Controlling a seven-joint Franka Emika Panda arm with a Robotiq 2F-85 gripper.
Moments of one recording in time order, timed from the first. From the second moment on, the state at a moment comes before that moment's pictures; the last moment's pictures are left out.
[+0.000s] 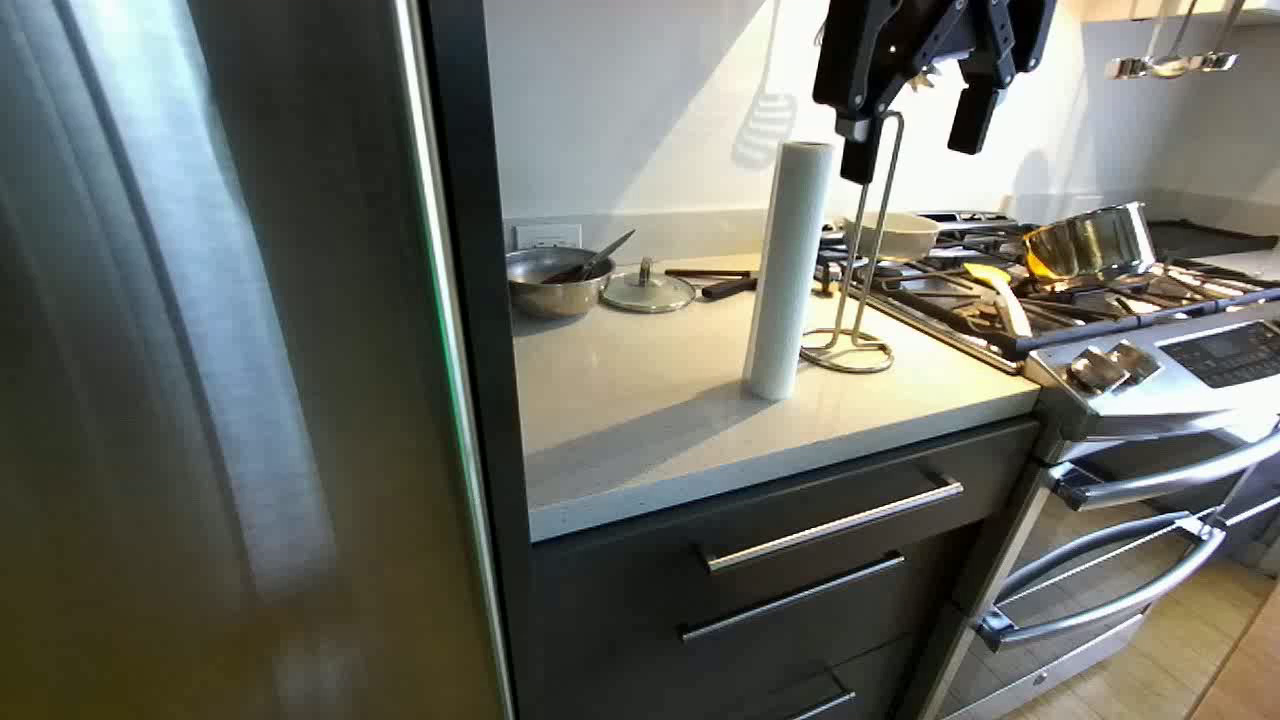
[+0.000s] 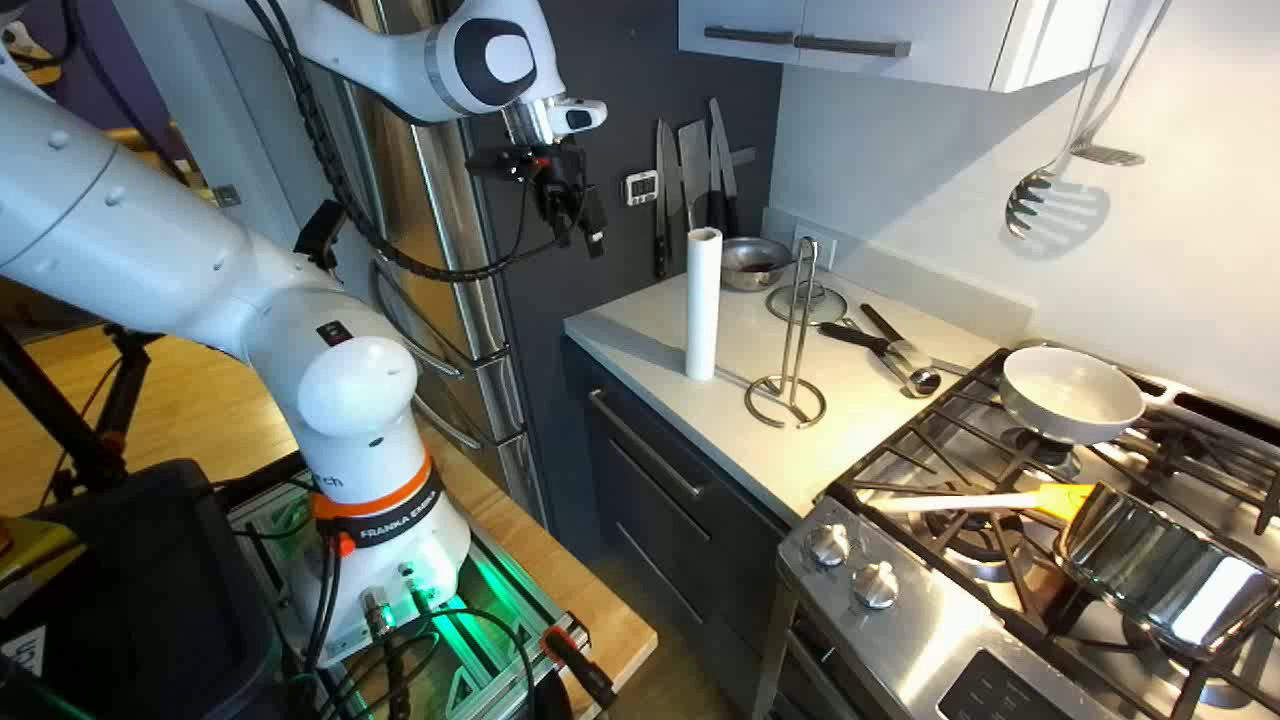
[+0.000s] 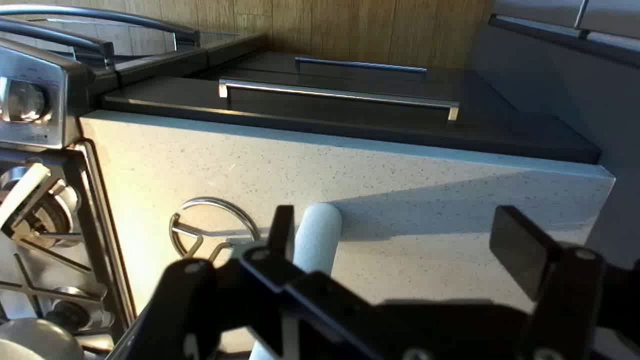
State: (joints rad) arm 0.00 -0.58 0.28 -2.62 -0.07 2.14 0.36
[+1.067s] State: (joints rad) arm -0.09 -0.43 0.11 -2.50 -0.10 2.21 0.33
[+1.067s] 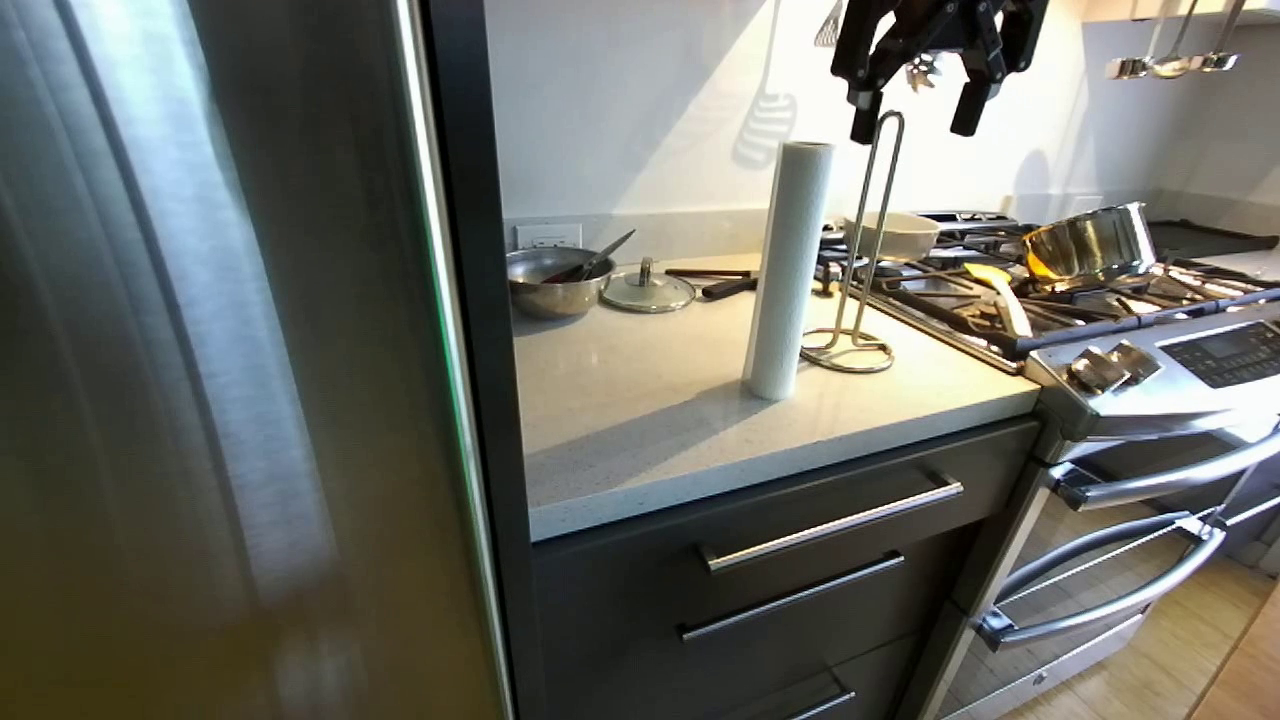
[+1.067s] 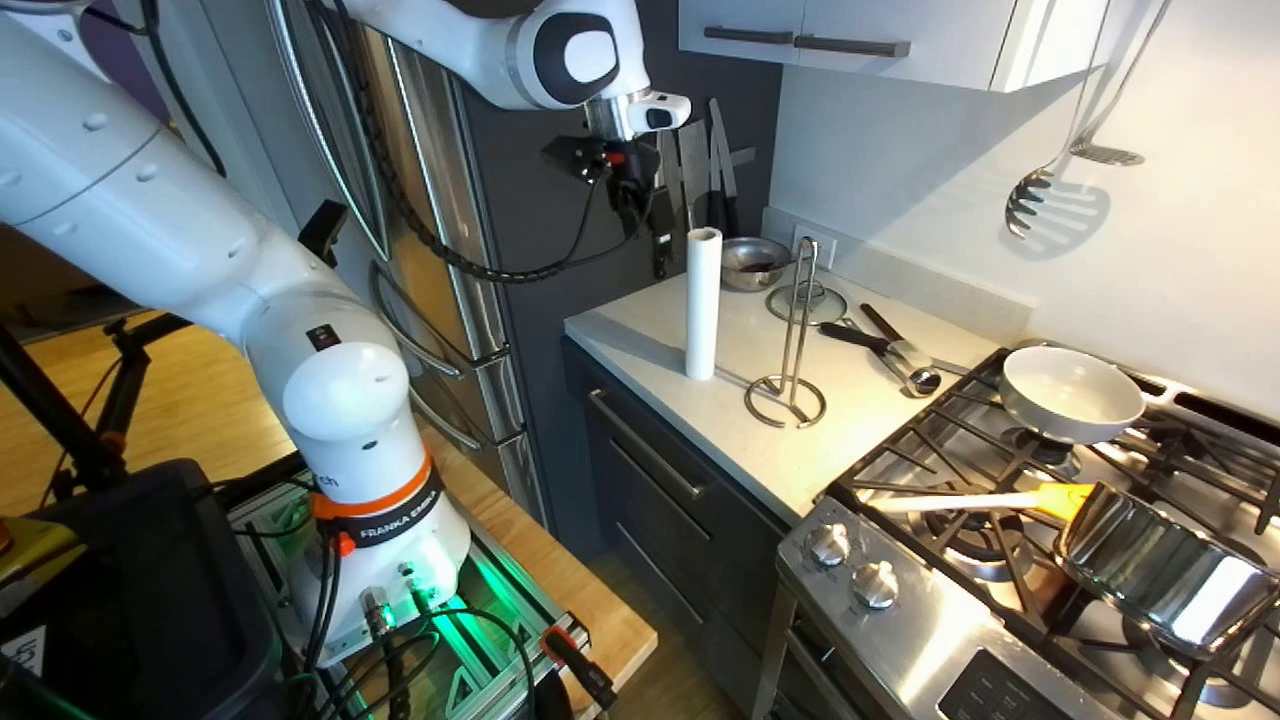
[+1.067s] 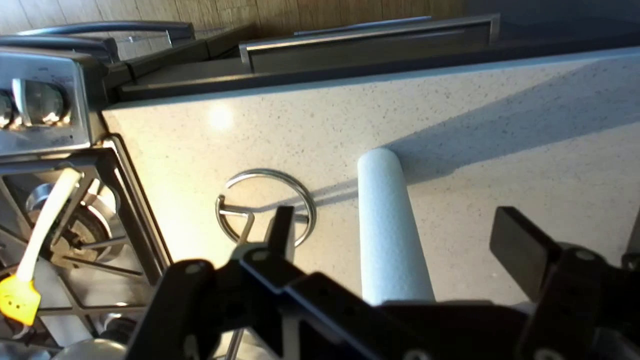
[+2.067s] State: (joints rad) arm -0.07 -0.31 0.09 -2.41 -0.10 2.32 0.28
